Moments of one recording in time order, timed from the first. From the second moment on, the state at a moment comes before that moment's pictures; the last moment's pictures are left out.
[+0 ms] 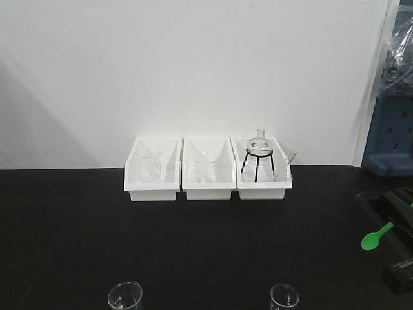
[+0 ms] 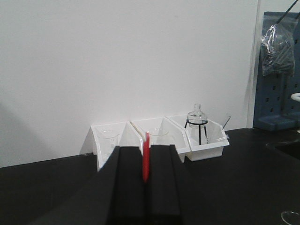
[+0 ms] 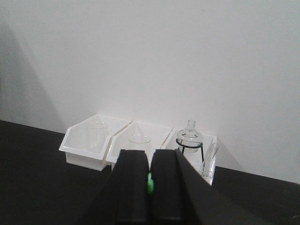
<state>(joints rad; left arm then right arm) -0.34 0.45 -0.54 0.22 0.09 -0.25 0.00 0.90 -0.52 -0.75 -0.50 0.65</state>
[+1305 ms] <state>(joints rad) -0.34 0.45 -0.54 0.22 0.09 -0.25 0.00 0.90 -0.52 -0.75 -0.50 0.65</state>
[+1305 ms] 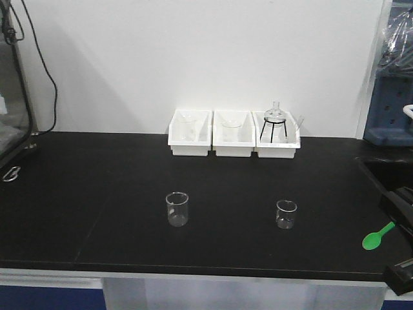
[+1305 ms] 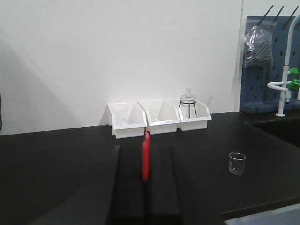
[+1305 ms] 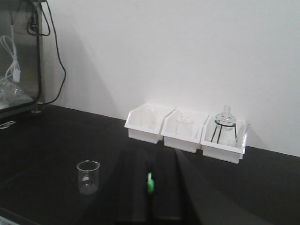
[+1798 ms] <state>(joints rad) -0.34 0.45 -0.54 0.22 0.09 -0.25 0.00 0.90 -0.52 -0.75 -0.50 0.65</state>
